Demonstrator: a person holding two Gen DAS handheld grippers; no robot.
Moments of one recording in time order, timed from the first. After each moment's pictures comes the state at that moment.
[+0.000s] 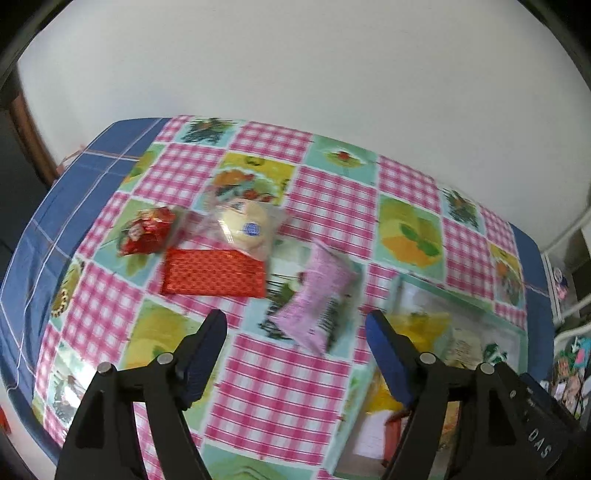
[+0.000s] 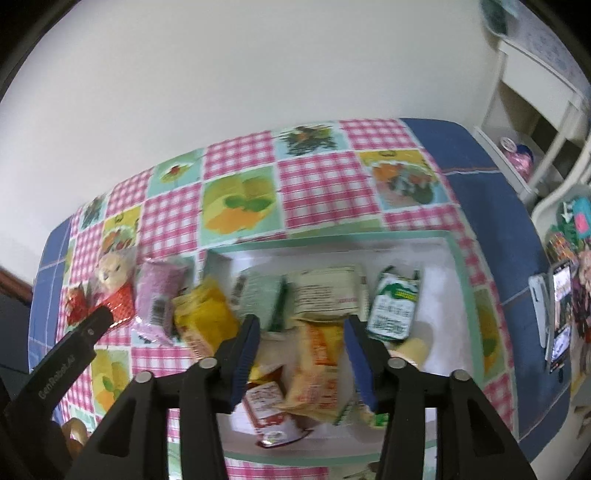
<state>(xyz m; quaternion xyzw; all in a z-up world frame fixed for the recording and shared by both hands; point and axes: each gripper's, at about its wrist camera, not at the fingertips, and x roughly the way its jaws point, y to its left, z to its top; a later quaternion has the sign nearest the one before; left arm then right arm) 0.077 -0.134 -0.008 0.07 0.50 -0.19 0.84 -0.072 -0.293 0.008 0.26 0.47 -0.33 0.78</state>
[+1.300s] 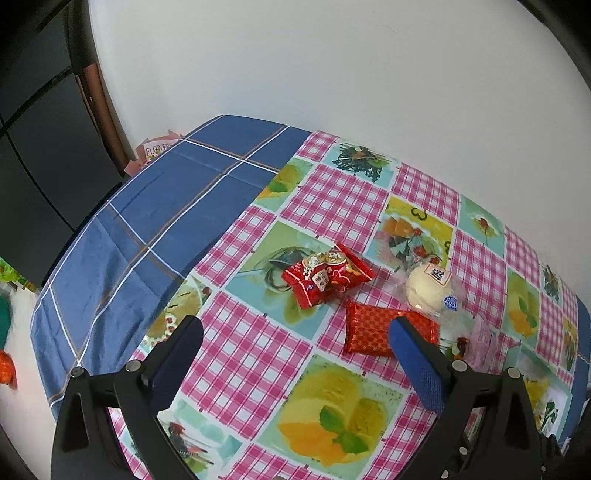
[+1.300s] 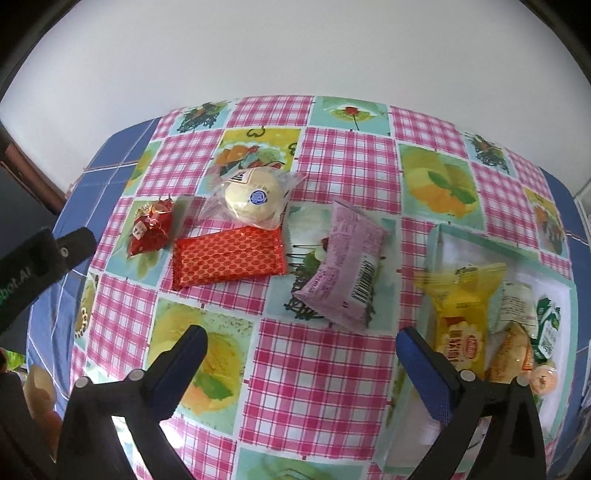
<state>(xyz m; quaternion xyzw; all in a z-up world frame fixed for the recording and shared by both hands) 0.170 0.001 -0.002 0.04 0.48 -0.07 0.87 0.070 -0.152 -0.033 0.19 0.53 -0.20 0.81</state>
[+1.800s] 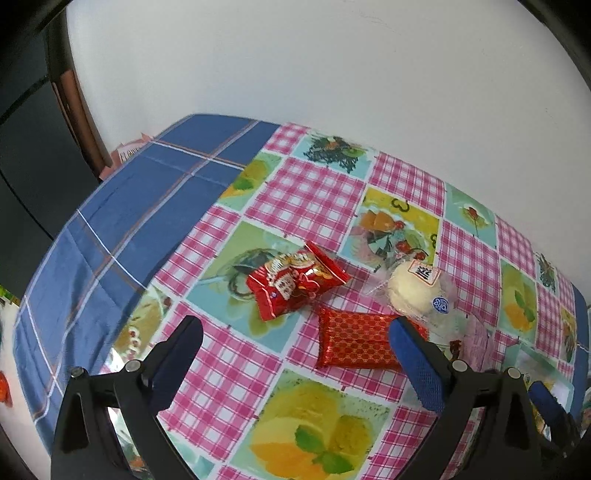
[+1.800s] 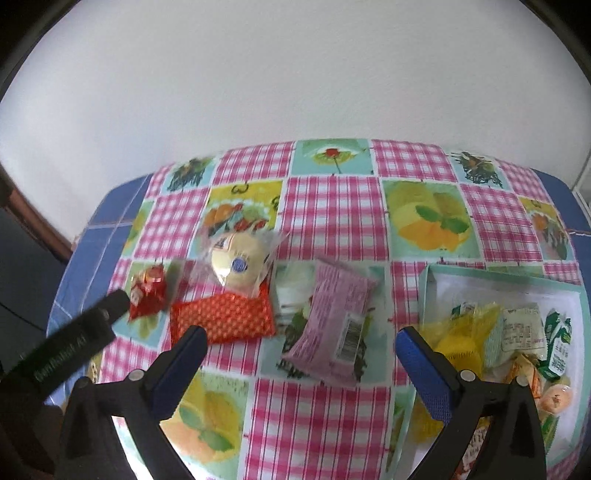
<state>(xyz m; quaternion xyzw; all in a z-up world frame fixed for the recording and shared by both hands) 0.183 -0.025 -0.027 0.04 0.49 -0.10 0.86 0.072 -0.189 -0.024 0.22 0.44 -0.23 0.84</state>
